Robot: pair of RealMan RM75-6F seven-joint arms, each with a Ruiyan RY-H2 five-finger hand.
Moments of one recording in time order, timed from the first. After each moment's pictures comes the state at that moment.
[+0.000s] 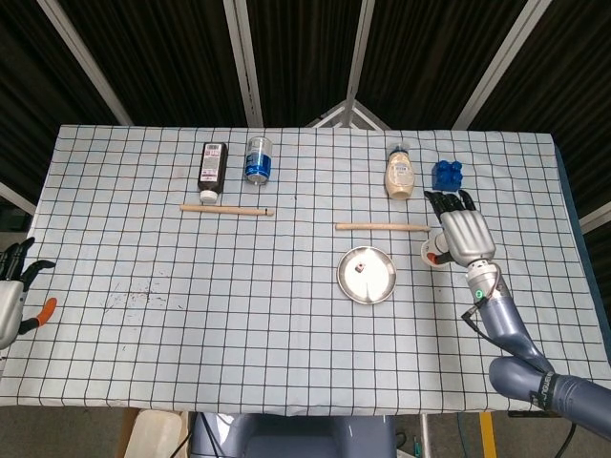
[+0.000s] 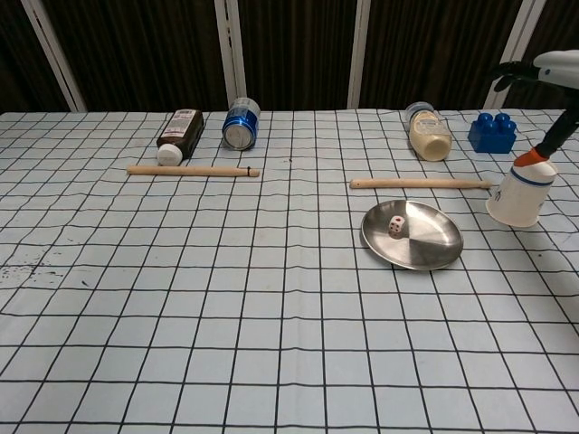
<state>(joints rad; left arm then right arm) -0.17 -1.14 -0.09 -1.52 1.39 1.39 0.05 0.66 -1.31 0.25 -1.42 -1.01 0.93 -0.27</state>
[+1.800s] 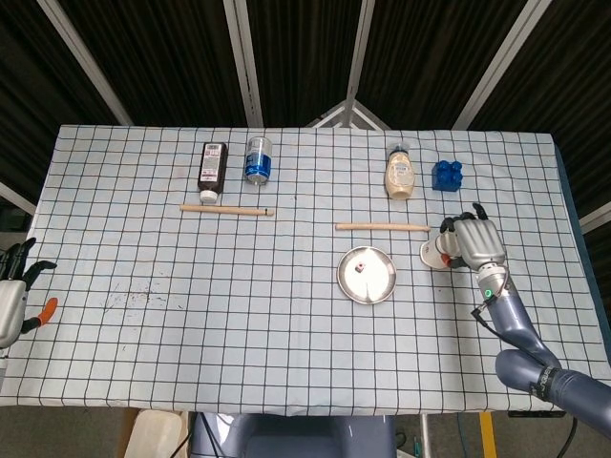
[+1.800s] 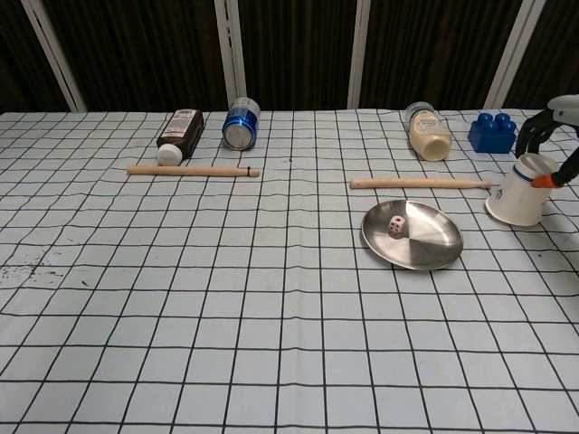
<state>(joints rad) -0.17 -1.16 -0.10 -1.52 1.37 1.38 0.07 0.67 -1.37 0.20 -1.23 -1.00 0.83 -0.20</state>
